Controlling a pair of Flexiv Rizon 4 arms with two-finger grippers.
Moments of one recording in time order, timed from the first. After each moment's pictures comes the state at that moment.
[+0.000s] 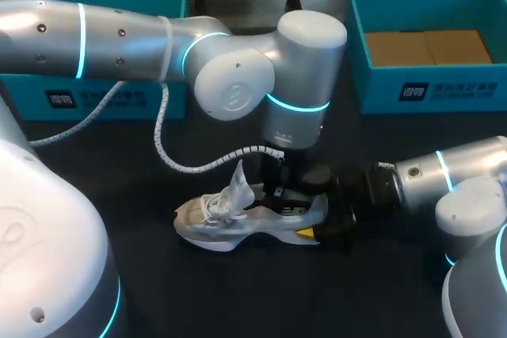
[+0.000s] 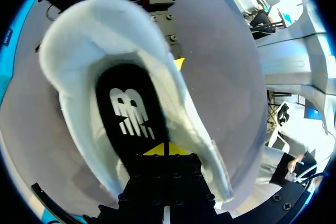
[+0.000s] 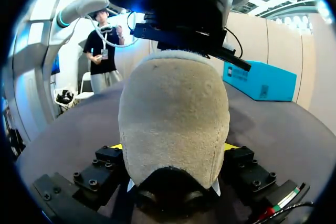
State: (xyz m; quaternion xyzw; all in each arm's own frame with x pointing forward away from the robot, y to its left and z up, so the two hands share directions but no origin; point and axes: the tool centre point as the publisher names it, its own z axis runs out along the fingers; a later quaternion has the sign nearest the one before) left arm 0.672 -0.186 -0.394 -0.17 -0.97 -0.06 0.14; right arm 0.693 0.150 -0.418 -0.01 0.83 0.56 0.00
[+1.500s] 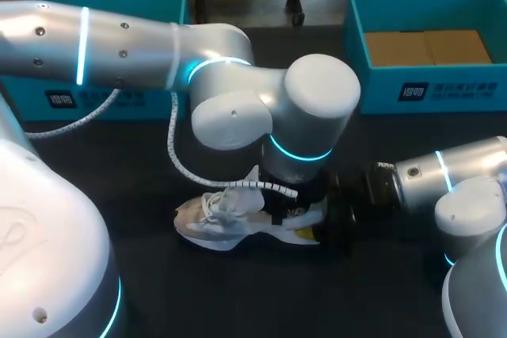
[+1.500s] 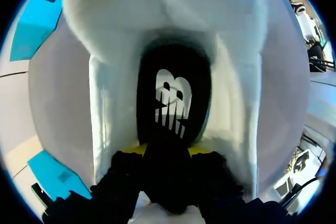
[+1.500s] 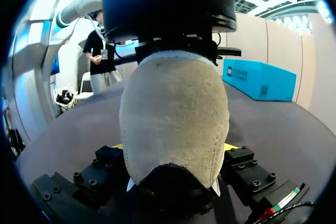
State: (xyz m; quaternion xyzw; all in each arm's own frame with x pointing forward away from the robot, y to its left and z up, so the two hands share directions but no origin) left arm 0.697 -0.182 -0.407 0.00 -0.99 -0.09 -0.04; right arm 0.693 0.151 -0.418 -0.01 0.83 0.56 0.00
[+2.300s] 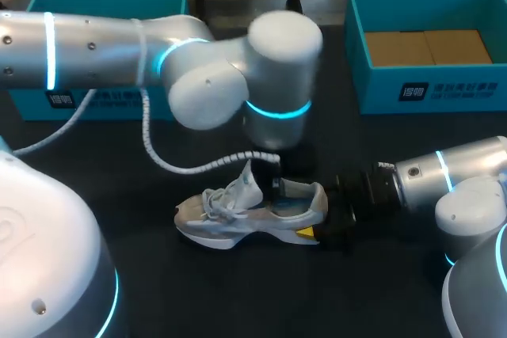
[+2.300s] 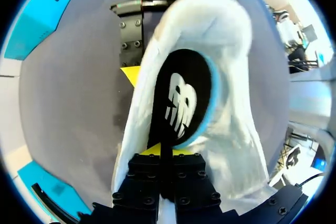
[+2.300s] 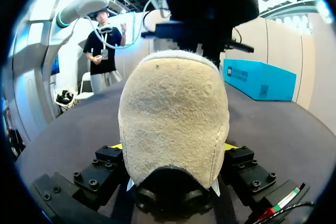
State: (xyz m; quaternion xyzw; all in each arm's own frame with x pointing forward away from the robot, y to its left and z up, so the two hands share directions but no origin) left arm 0.711 -0.180 -0.385 -0.02 -1.00 -0.02 0.04; right arm 0.693 0.150 -0.418 -0.01 0.83 0.56 0.00
